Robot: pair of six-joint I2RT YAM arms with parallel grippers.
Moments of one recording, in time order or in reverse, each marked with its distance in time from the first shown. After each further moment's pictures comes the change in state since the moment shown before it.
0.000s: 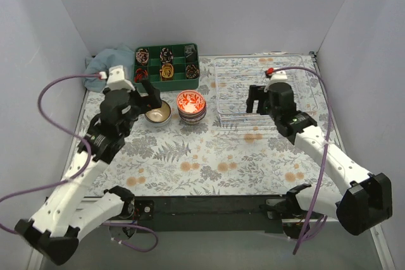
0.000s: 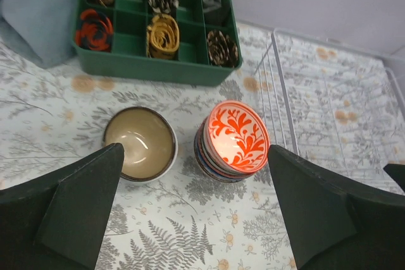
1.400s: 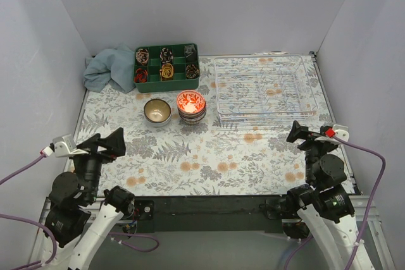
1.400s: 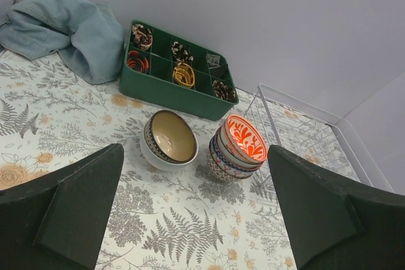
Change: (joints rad) left arm 0.000 -0.882 -0.285 -0.219 -0.125 -0.009; right arm -0.125 -1.094 -0.462 -0.109 0.330 -0.132
